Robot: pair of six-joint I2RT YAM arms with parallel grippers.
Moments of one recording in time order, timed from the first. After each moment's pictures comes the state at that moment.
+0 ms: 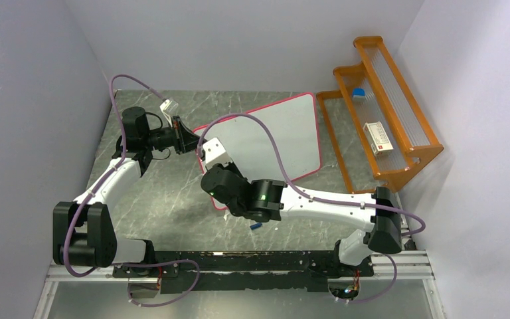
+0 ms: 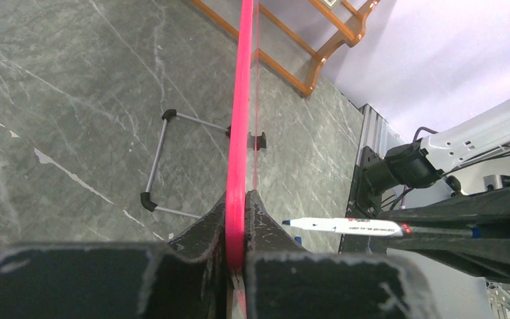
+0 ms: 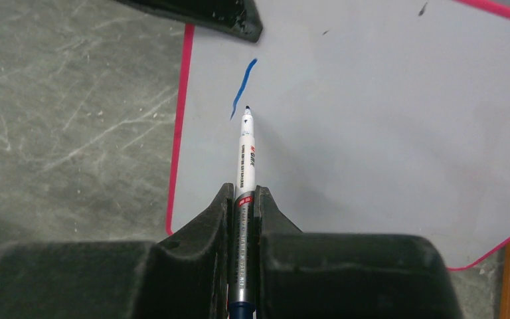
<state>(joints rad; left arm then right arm) -0.08 1.34 0.84 0.22 1.12 -0.33 1.34 1.56 1.36 -0.41 0.81 0.20</state>
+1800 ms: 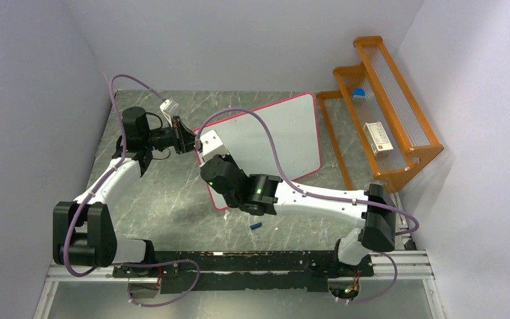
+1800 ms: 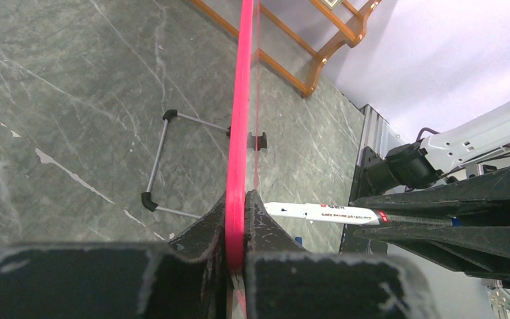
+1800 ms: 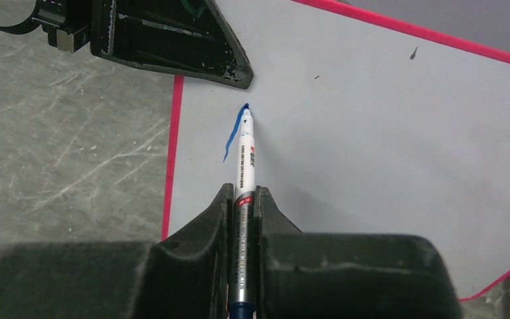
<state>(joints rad) -0.08 1.34 0.84 0.23 1.12 -0.33 1.28 1.59 1.36 -0.24 0.80 0.10</state>
